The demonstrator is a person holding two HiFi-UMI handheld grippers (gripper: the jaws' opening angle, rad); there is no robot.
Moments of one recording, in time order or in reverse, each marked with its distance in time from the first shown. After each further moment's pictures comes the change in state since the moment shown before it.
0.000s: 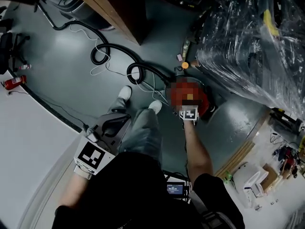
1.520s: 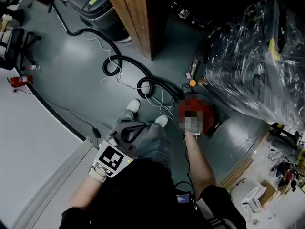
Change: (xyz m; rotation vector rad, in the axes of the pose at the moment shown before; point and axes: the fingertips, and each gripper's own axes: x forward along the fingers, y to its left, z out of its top) left arm -0.039 0.015 -0.009 -0.038 -0.008 0.020; right arm -0.052 0.080 0.066 0.034 -0.129 0.029
